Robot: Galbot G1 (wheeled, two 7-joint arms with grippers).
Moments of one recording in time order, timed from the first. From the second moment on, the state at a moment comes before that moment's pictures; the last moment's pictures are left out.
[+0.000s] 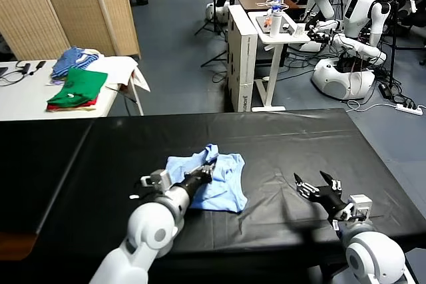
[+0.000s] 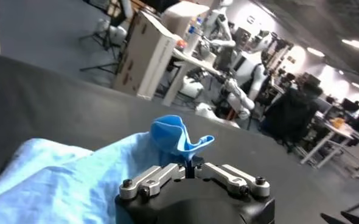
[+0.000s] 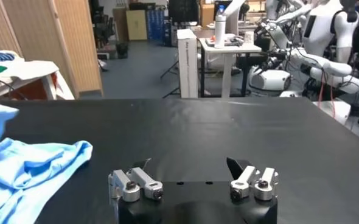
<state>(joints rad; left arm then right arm) 1.08 -1.28 -0.11 -2.01 -0.90 0.54 -0.36 -1.45 1.10 0.64 2.09 0.53 -0.49 0.07</state>
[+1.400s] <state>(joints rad) 1.13 -1.20 -0.22 -1.99 -0.69 0.44 -0.26 -1.24 1.02 0.29 2.03 0.54 -0.50 0.02</state>
